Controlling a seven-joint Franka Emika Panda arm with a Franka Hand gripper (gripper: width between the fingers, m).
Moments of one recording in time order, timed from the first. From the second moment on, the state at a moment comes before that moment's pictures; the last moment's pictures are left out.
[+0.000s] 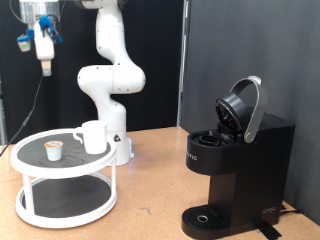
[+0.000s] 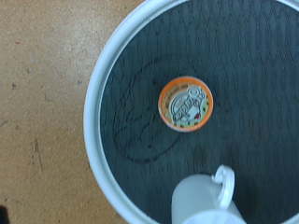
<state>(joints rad) -0.20 -0.48 -0.43 -2.25 -0.18 1.78 1.87</state>
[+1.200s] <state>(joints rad) -0.21 -0.45 -0.46 -2.50 -0.25 2.09 1.88</state>
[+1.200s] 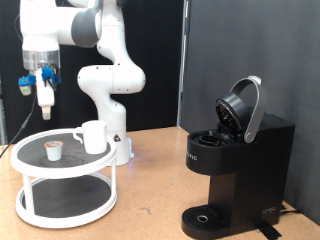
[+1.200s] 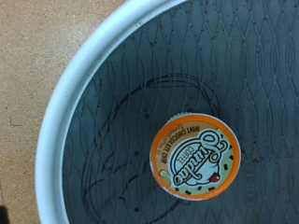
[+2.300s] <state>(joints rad) -0.23 -0.42 -0.46 -2.70 -0.36 2.33 1.98</state>
